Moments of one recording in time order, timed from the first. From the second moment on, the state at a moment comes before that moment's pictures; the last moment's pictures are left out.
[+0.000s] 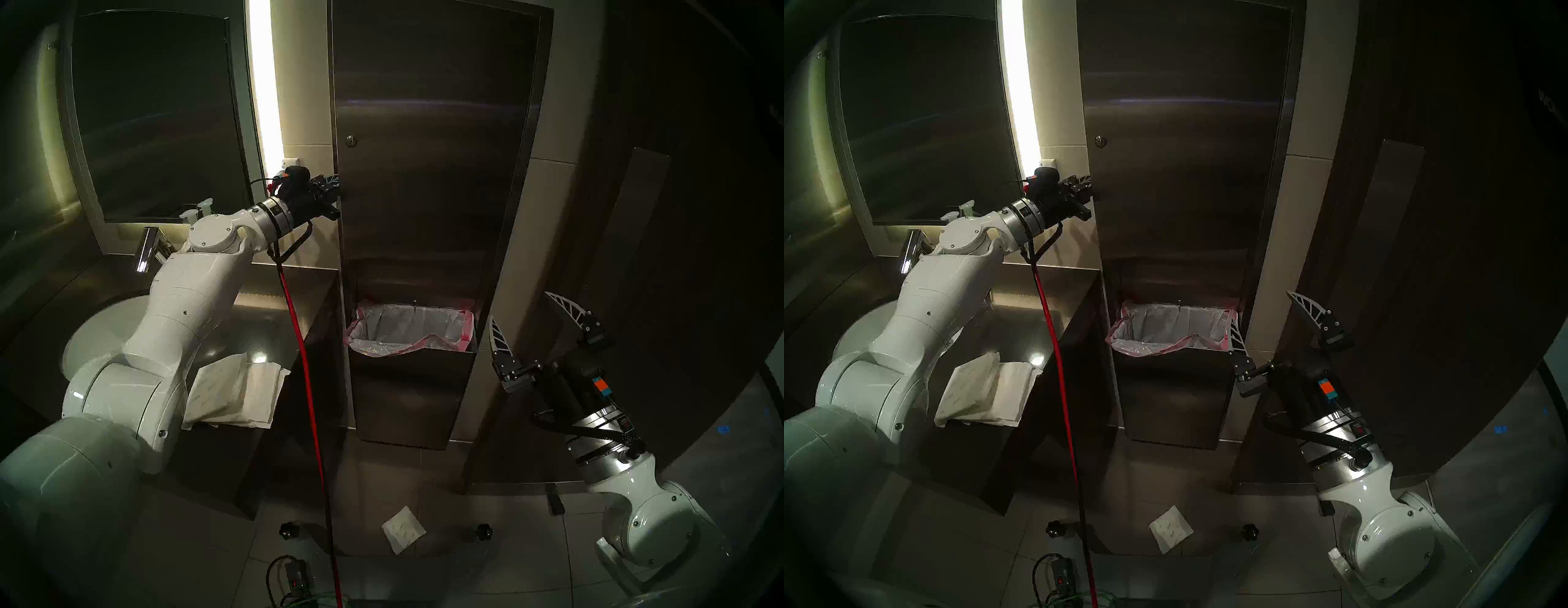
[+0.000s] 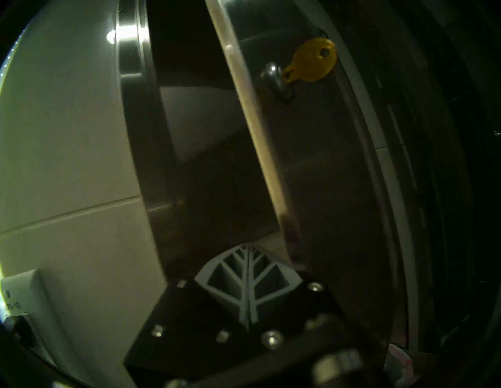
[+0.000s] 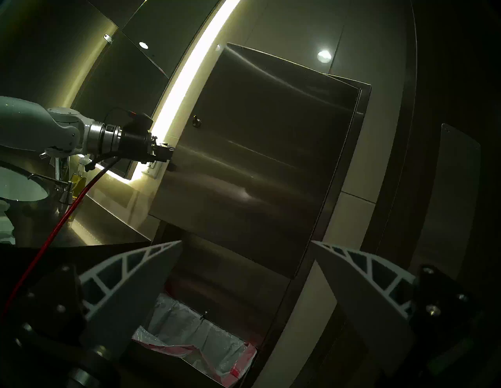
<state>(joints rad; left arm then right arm) 0.66 -1.20 -1.25 -0.88 -0.47 -0.23 -0.84 -2.42 -1.01 1.61 -2.43 -0.03 -0.24 -0.22</state>
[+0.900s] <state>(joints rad) 0.71 -1.09 -1.19 -1.04 -0.77 0.02 -1.30 -2.42 -1.01 1.61 -2.43 -0.03 -0.24 -0.22</state>
